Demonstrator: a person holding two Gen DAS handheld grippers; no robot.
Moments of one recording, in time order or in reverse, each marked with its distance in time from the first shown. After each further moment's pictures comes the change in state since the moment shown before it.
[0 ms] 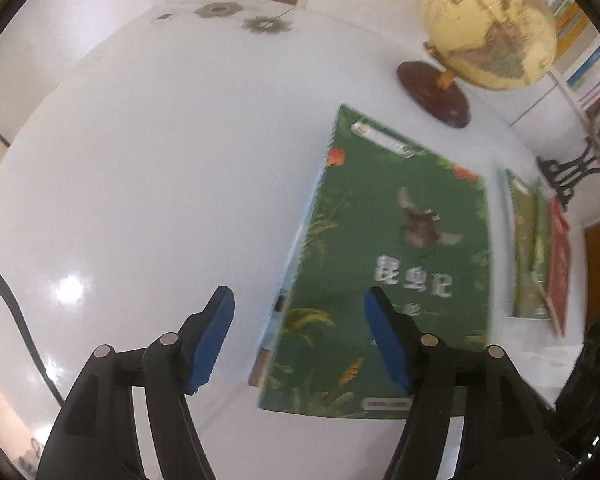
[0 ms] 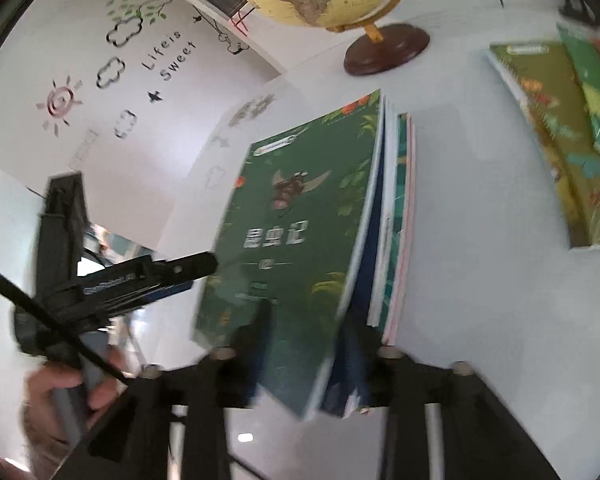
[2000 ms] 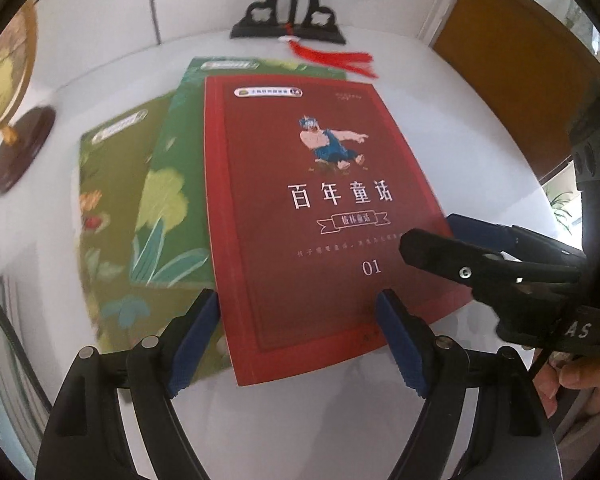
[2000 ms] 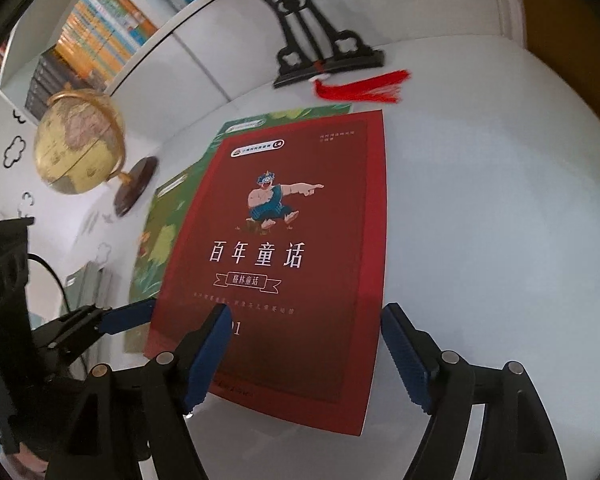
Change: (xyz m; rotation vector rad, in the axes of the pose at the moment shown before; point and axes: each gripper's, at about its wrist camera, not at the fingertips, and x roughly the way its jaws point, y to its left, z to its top) left arm 0.096 -0.364 -0.079 0.700 0.059 -0.194; right arm -0.209 -0.245 0.040 0.113 -0.192 -0.389
